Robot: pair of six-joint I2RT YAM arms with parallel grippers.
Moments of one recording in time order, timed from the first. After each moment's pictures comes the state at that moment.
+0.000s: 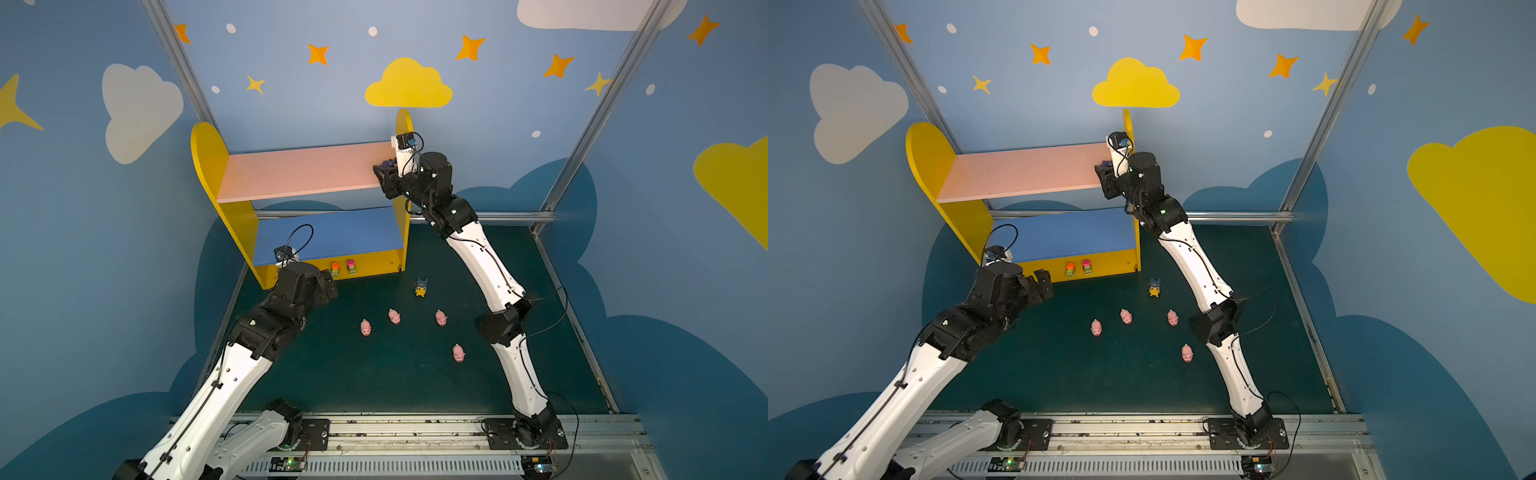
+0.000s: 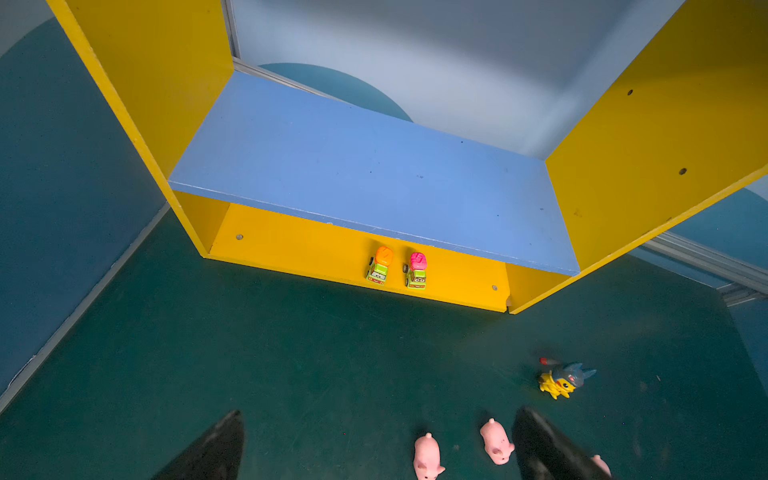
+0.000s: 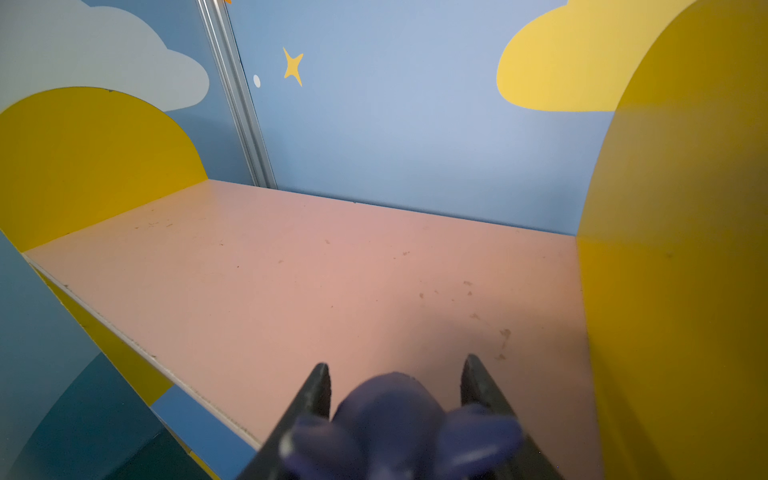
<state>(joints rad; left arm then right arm) -0.44 0.95 1.11 -0.80 -0.44 -0.60 0.66 2.33 2.78 -0.46 -0.06 0.09</state>
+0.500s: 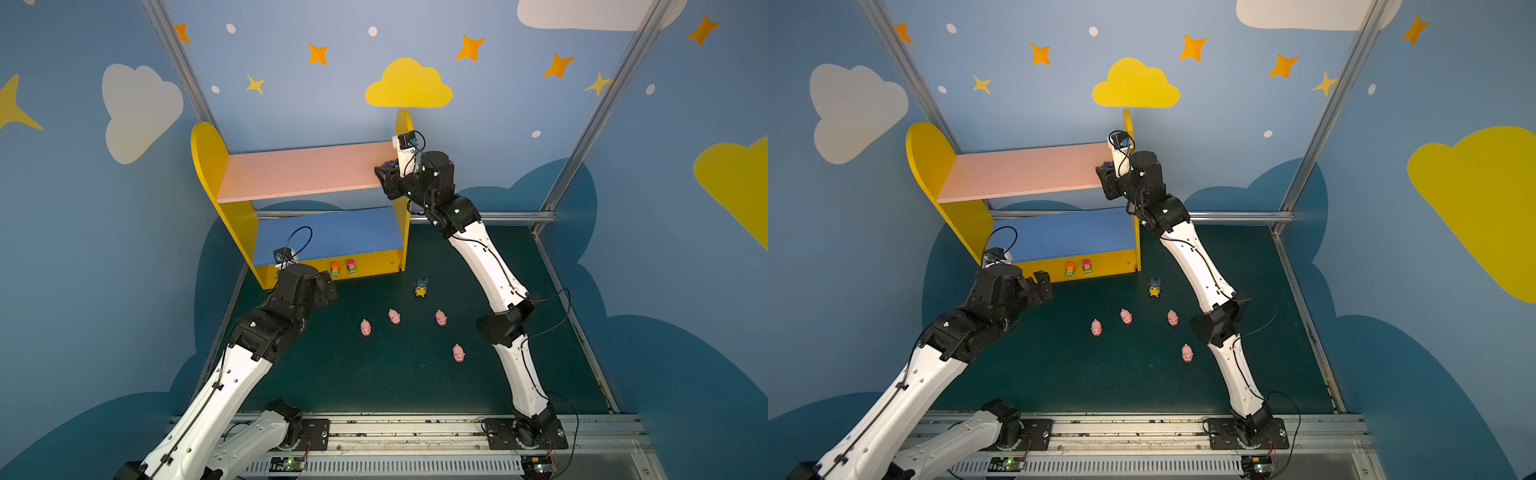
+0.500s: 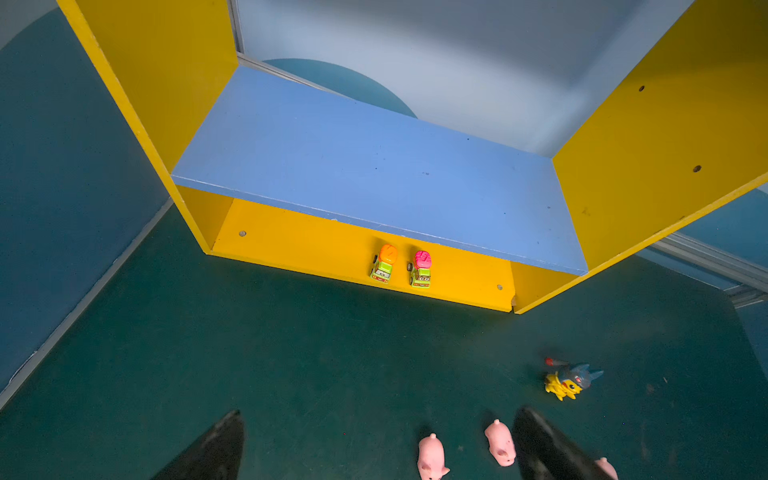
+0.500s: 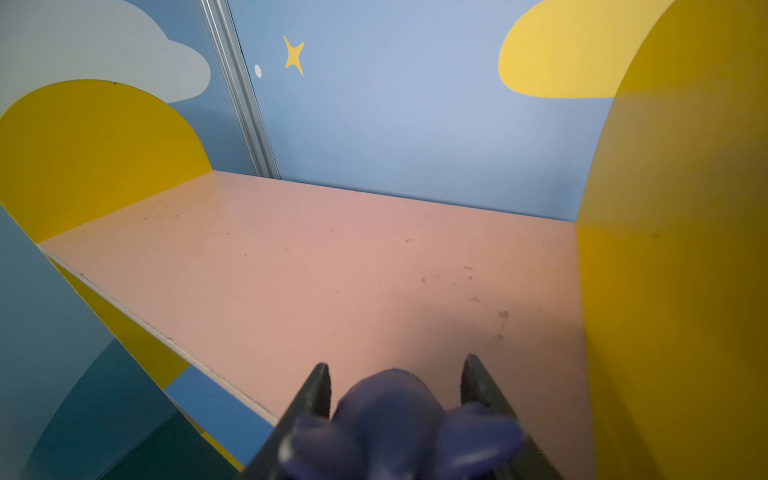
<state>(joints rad) -0.42 0.94 1.08 -0.78 -0.44 -0.60 0.67 2.28 2.74 -0.52 -0.08 0.09</state>
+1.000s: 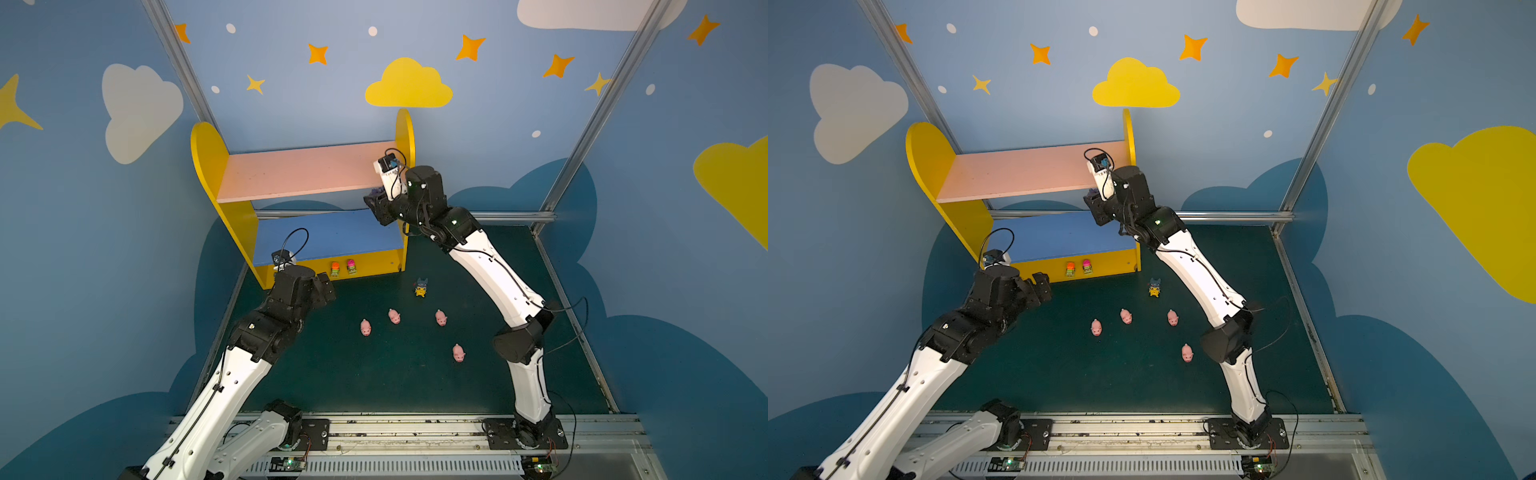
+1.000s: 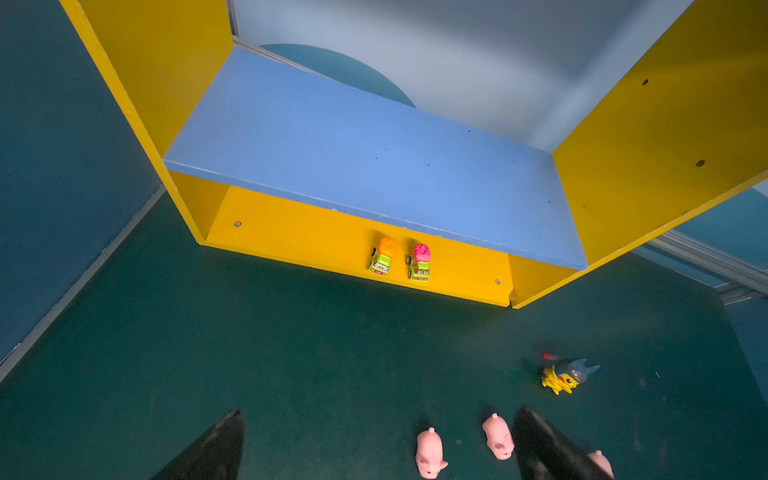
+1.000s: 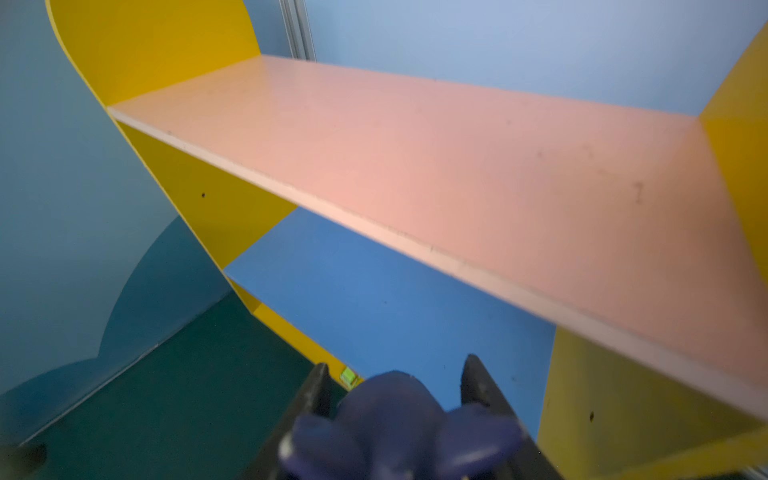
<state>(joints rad) -0.40 0.90 1.04 -0.77 -0.39 -0.61 0.79 2.00 2.30 -0.60 -0.01 0.04</state>
